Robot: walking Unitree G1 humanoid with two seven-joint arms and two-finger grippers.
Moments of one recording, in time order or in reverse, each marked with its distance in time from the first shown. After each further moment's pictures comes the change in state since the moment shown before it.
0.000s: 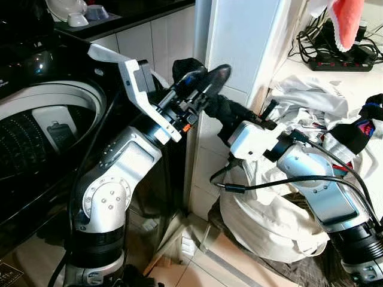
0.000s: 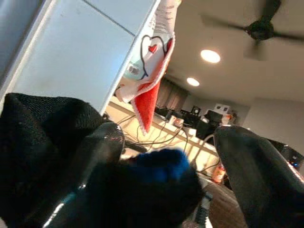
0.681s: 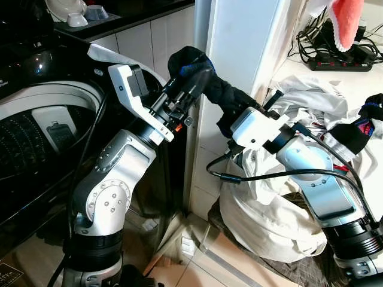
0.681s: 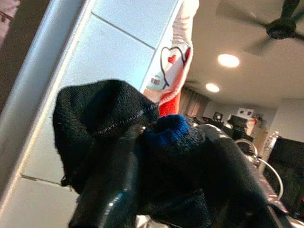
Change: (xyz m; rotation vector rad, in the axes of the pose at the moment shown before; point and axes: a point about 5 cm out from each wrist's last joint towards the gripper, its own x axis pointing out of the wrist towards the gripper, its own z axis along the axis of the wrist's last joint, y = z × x) left arm -0.007 0.010 0.001 0.111 -0.049 0.067; right arm 0.007 -0.009 0.004 0.051 -0.017 -0.087
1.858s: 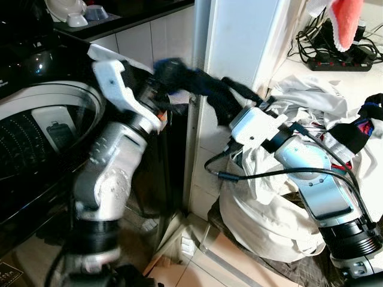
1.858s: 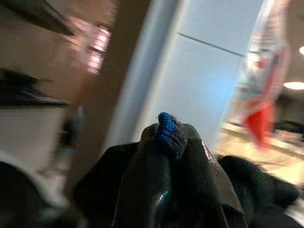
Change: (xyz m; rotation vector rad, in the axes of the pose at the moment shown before) left arm 0.001 0.050 0.016 0.283 -0.038 0.330; right arm 0.000 -0.003 -0.004 0.021 0.047 -0.033
